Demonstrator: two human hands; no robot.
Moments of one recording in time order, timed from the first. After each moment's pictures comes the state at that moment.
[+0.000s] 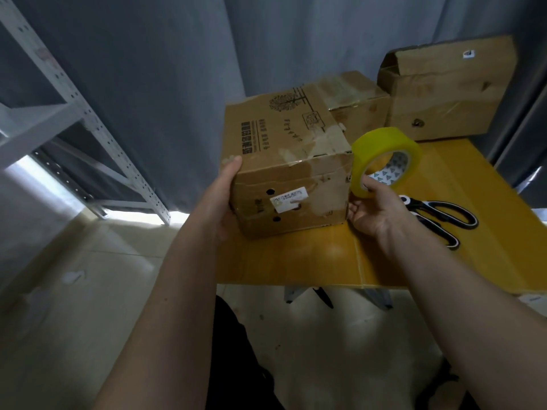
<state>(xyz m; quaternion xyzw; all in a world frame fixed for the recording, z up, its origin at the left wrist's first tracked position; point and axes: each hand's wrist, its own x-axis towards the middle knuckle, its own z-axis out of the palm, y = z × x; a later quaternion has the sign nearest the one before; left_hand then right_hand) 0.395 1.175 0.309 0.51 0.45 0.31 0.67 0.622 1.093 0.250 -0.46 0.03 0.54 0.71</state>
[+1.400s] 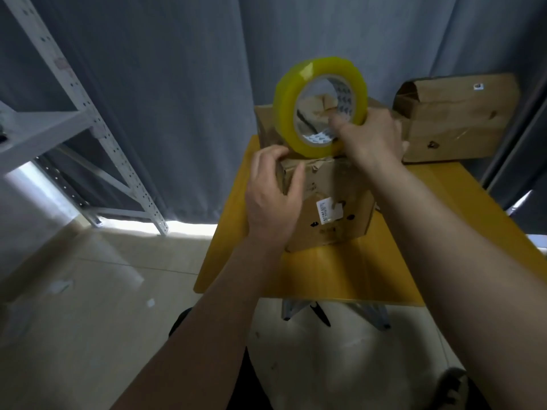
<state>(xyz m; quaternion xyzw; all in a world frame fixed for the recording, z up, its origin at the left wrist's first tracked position) 0.442 1.145 0.314 0.73 0.28 0.60 0.15 0.579 1.120 0.384 -0.82 -0.35 0.04 0.46</state>
